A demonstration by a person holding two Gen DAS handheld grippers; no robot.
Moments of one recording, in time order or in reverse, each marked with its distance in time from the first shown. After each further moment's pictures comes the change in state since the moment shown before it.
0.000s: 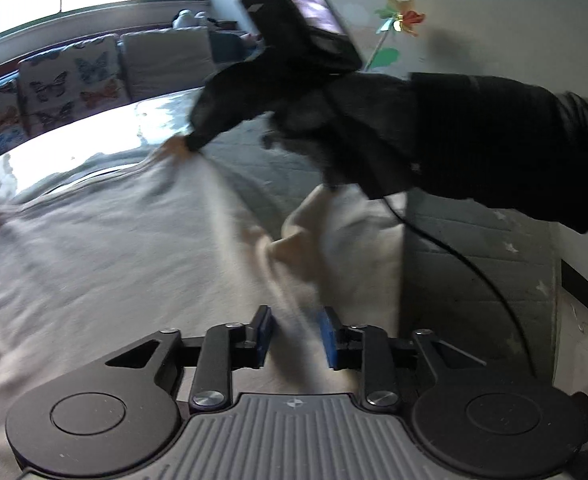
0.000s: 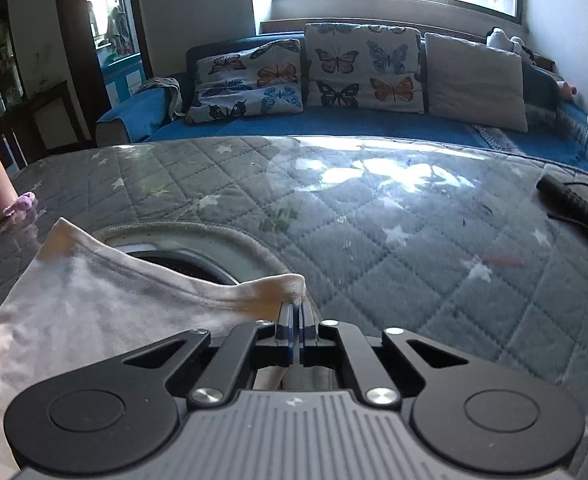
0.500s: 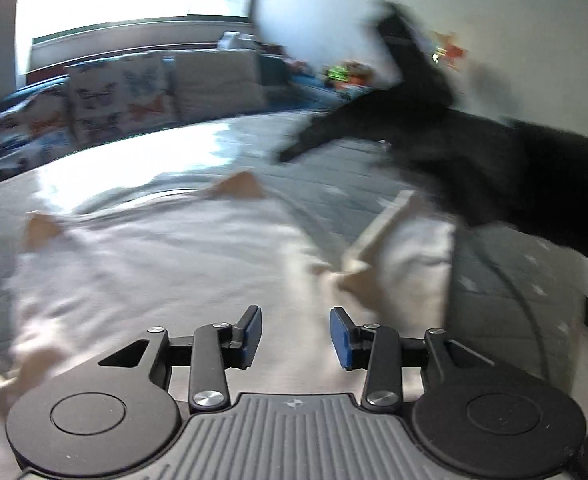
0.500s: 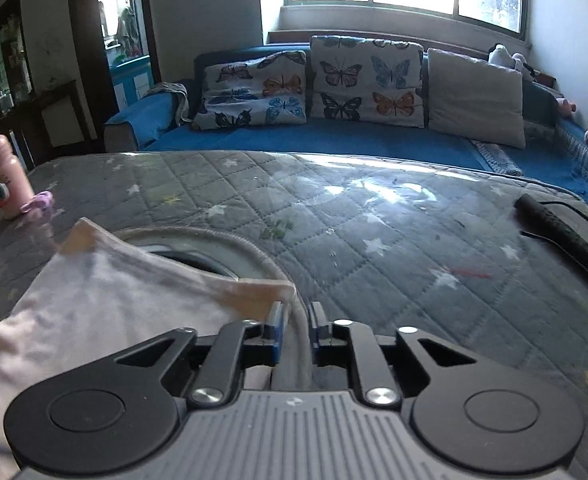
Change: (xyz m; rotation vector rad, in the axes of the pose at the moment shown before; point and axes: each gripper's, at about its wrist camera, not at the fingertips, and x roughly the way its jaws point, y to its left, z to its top) left arm -0.040 0.036 -0.002 -0.108 -0.090 0.148; right arm -0.056 -0.004 -0.007 -0.037 -0.027 0.003
